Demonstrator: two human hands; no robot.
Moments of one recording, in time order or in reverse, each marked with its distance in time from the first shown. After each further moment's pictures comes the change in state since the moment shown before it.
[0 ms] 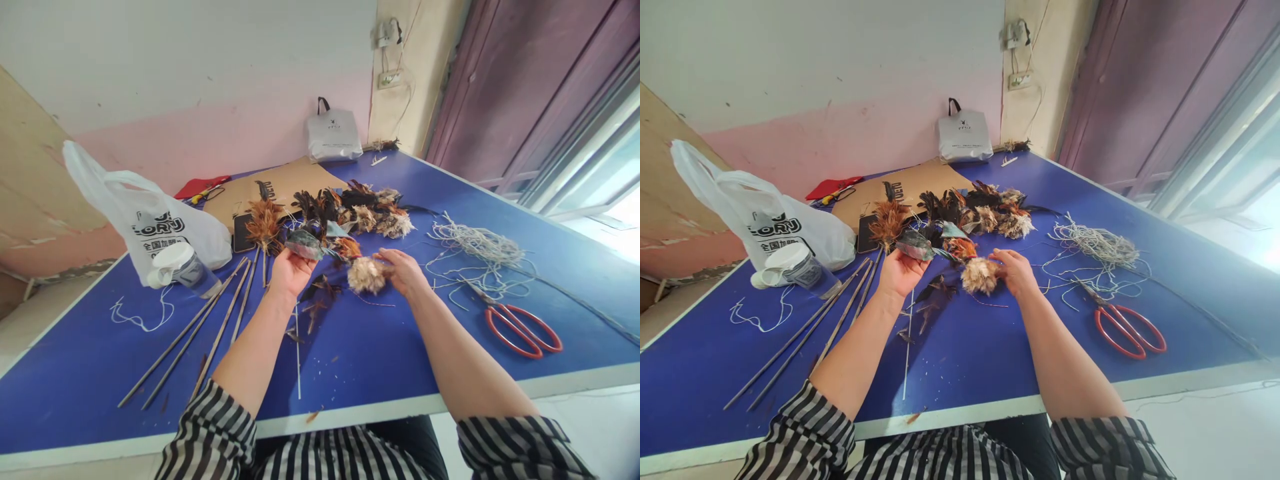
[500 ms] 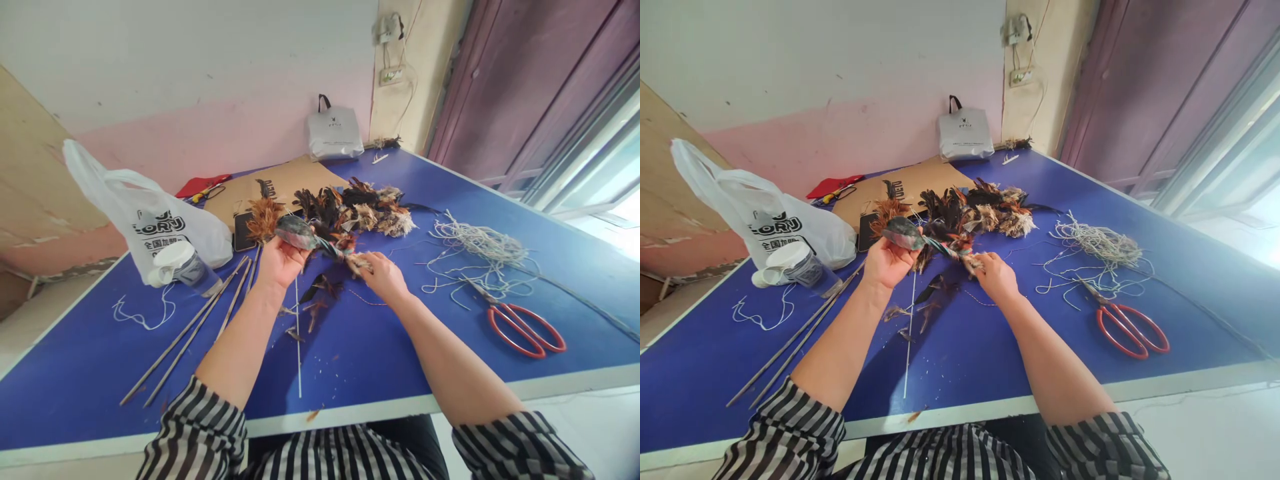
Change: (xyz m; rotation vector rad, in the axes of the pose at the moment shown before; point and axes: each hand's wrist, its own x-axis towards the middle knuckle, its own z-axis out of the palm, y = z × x) left_hand -0.011 0.026 0.022 0.092 -0.102 0.060; right_hand -0.020 0.017 0.022 -1.211 -0.085 -0.585
